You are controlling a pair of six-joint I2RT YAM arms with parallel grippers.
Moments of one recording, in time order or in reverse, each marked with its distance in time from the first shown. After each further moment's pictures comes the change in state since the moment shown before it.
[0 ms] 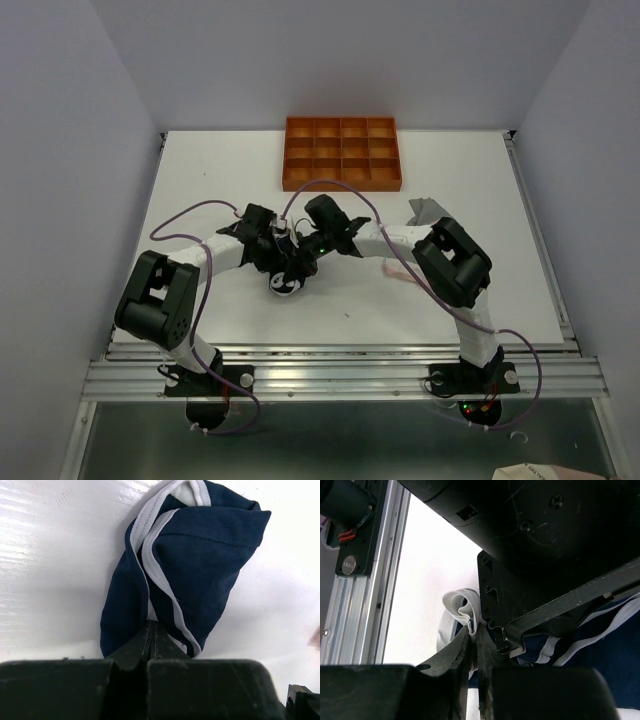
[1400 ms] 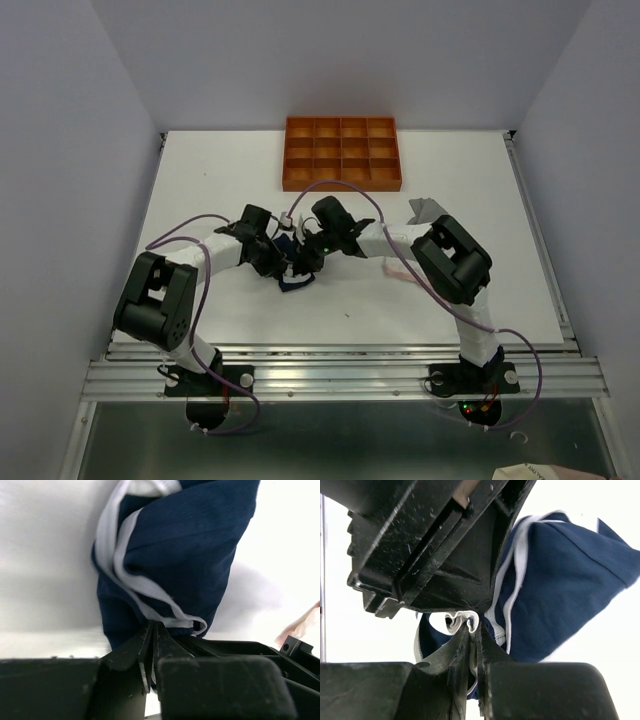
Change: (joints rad) left arm 0.019 0.005 0.009 -0.077 0.064 -0.207; right arm -0.029 0.010 -0.058 0.068 0.123 0.017
